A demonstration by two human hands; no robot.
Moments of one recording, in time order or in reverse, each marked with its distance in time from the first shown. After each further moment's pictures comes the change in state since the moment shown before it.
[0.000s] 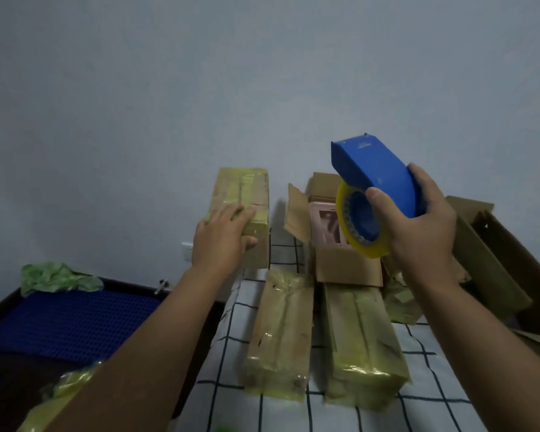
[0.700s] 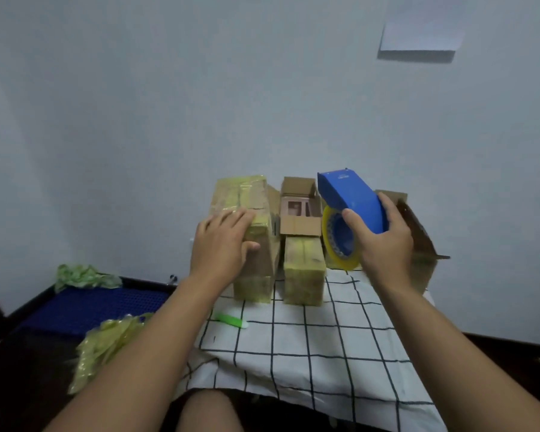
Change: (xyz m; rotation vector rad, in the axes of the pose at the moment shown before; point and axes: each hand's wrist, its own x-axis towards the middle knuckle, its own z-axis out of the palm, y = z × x) left_hand -0.233 0.123 -0.138 0.078 0.174 0.119; right_hand -0.162 -0.074 -0.172 0.049 0.034 0.063
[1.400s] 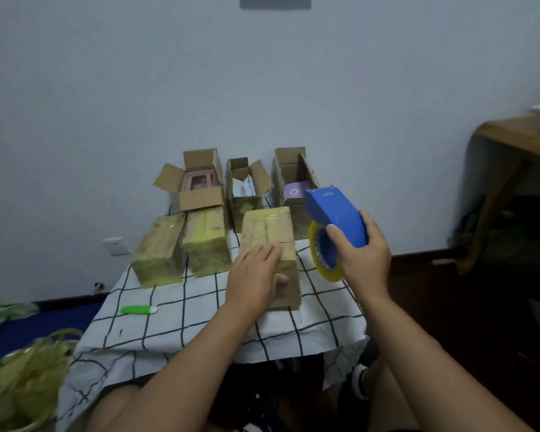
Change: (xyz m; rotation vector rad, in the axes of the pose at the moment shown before) left_hand -0.064 0.219 0.111 -0.179 -0.260 0.365; right_hand -0.042 0.108 -0.167 -0.099 0.225 0.230
